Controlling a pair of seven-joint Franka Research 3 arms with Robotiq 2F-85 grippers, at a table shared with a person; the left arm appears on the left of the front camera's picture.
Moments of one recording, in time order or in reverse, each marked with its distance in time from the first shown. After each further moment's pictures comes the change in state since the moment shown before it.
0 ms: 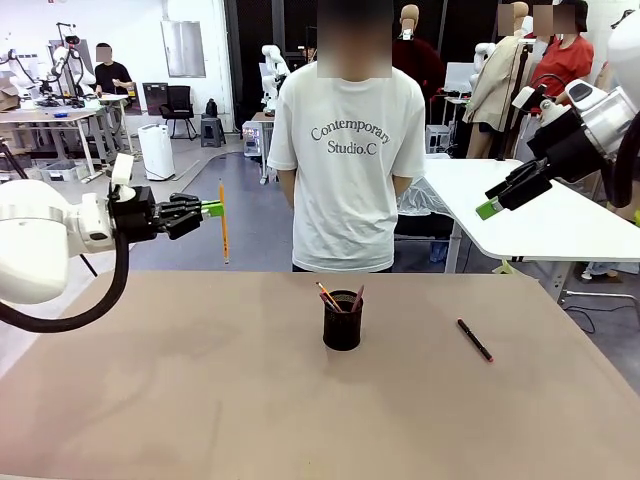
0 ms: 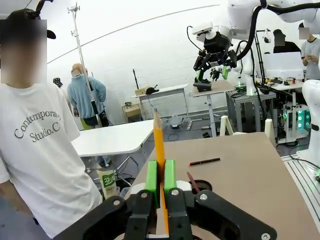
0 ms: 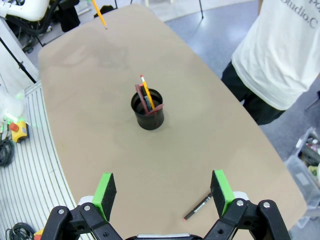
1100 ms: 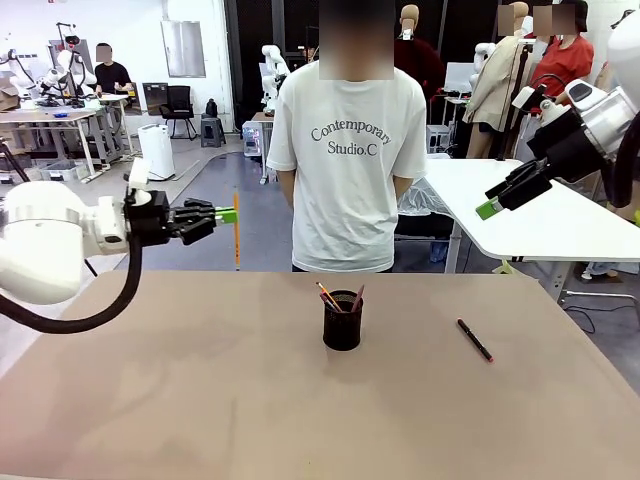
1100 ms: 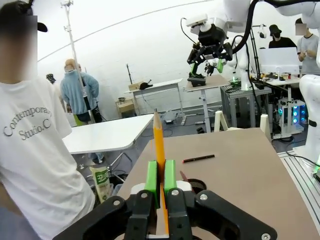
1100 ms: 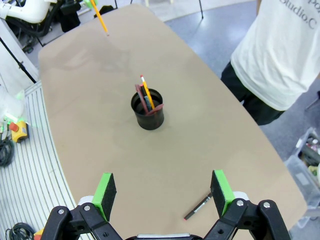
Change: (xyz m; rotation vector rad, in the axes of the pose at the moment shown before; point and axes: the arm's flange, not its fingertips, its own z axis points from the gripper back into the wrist) left arm -0.008 -0.007 -0.028 -0.038 0.030 0.007; right arm 0.000 0.000 0.000 0.000 0.000 0.000
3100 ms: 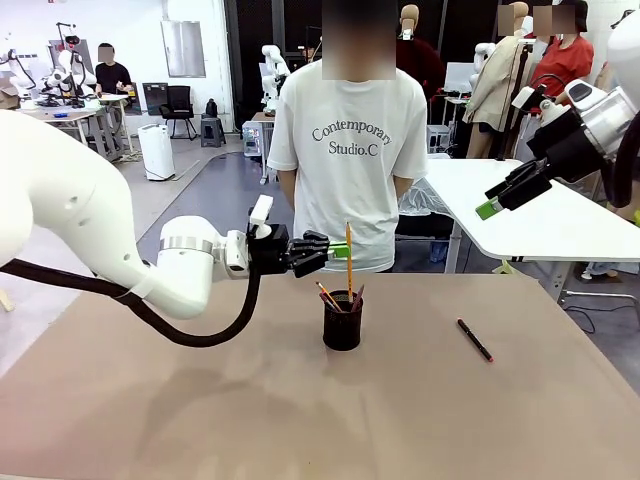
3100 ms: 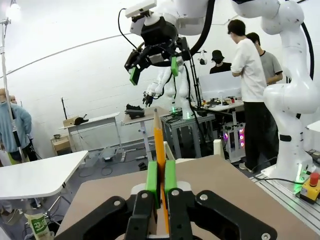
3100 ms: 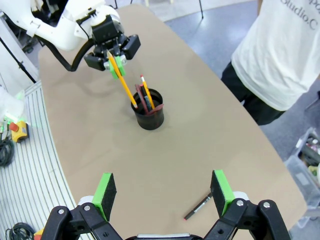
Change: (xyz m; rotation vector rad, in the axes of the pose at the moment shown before) left arm -0.091 -0.013 -0.203 -0.344 -0.185 0.070; right arm 0.000 0.000 0.000 0.000 0.000 0.000
